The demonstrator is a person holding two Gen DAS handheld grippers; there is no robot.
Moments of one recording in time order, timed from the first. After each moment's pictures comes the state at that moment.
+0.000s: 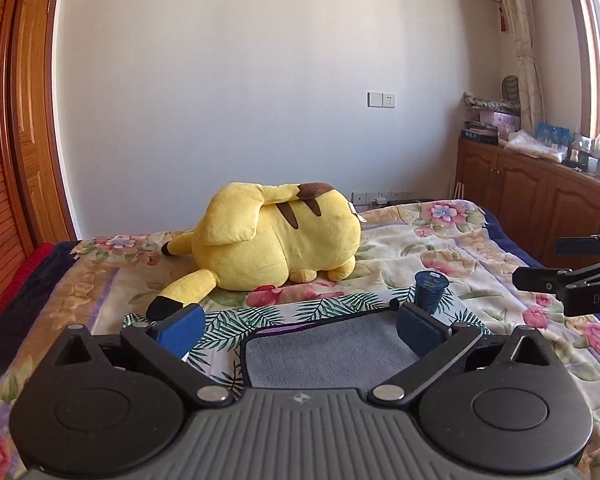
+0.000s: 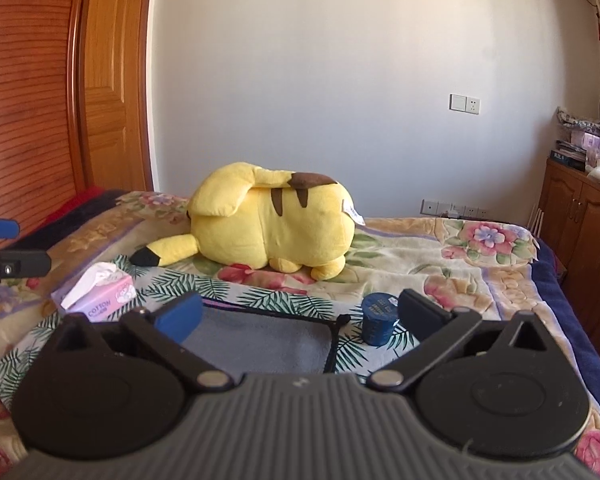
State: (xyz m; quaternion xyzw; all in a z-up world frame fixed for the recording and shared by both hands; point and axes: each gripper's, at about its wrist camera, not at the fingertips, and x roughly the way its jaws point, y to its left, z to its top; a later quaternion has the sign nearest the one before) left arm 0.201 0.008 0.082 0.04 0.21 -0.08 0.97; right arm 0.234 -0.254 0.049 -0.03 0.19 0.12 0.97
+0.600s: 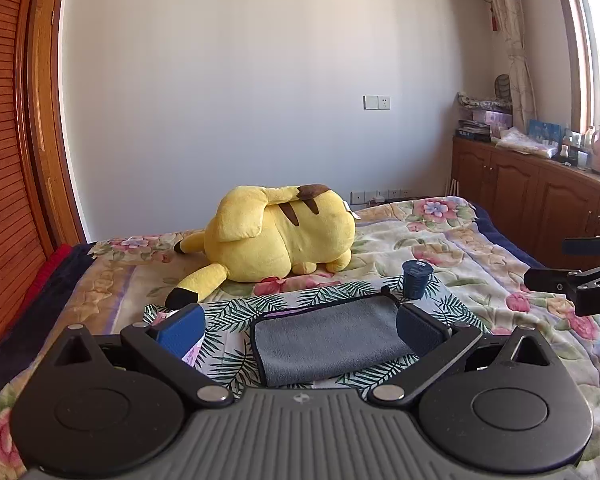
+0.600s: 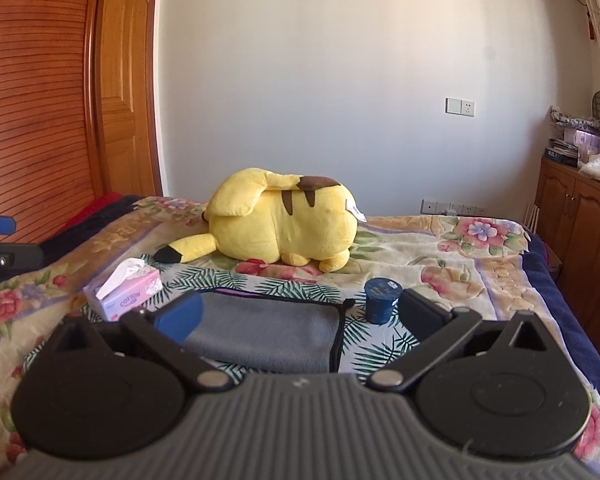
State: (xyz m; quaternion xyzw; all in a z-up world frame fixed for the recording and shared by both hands) left arm 0.123 0.011 0.104 0.05 0.20 -0.08 0.97; right arm 0.163 -0.257 0.060 -0.03 0.18 0.13 0.97
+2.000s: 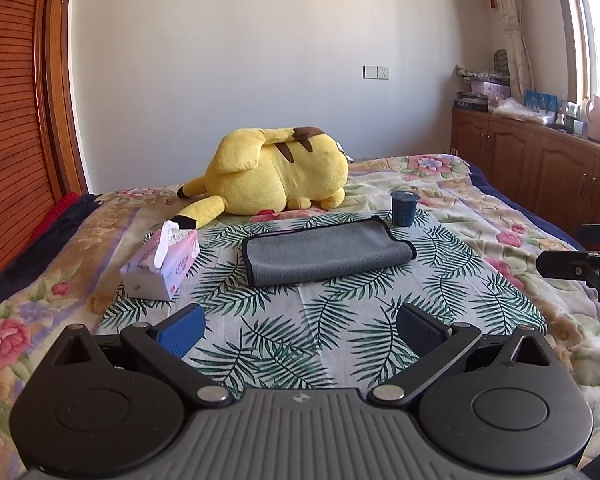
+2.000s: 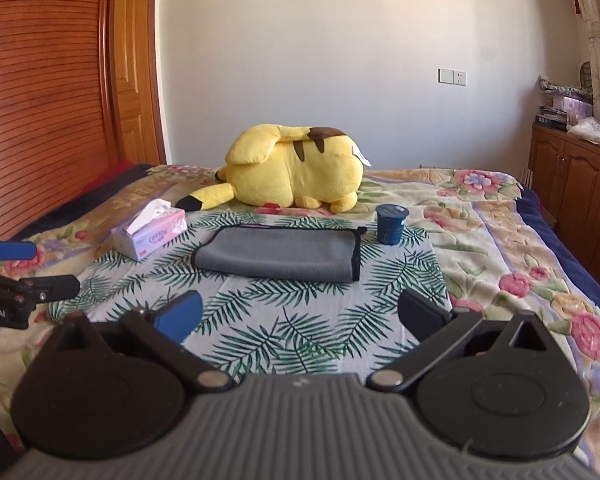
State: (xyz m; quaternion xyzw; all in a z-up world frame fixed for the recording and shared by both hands) left arm 0.037 0.006 0.004 0.05 0.23 -0.07 0.97; right arm 0.072 -0.244 -0.009 -0.01 0.21 0.11 0.97
